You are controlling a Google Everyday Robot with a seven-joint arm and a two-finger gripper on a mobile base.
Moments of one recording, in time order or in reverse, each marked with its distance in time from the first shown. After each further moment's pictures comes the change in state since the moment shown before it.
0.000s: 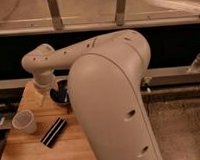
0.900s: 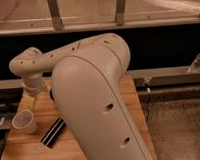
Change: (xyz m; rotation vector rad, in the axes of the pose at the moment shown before) arm -0.036 0.021 0.022 -0.029 -0.006 -0.099
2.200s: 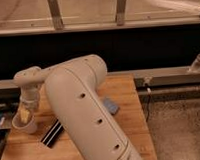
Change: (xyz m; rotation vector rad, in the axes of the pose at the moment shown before) arm -0.017 0.053 0.113 -0.286 0.006 -0.031
